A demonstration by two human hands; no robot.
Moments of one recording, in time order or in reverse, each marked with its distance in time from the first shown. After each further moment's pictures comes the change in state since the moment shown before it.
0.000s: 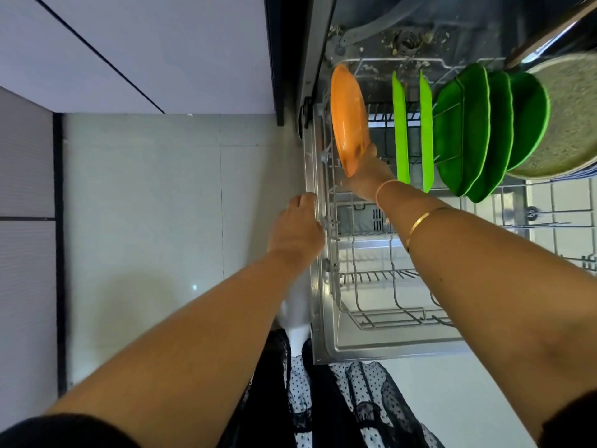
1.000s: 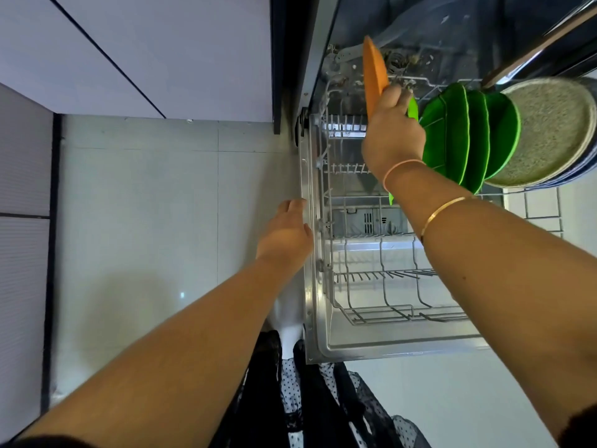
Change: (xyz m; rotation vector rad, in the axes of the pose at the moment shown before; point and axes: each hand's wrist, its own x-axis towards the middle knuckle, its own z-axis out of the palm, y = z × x) left_hand -0.029 -0.013 -0.011 -0.100 0.063 0.056; right_hand -0.027 -0.030 -0.047 -0.626 0.646 -0.168
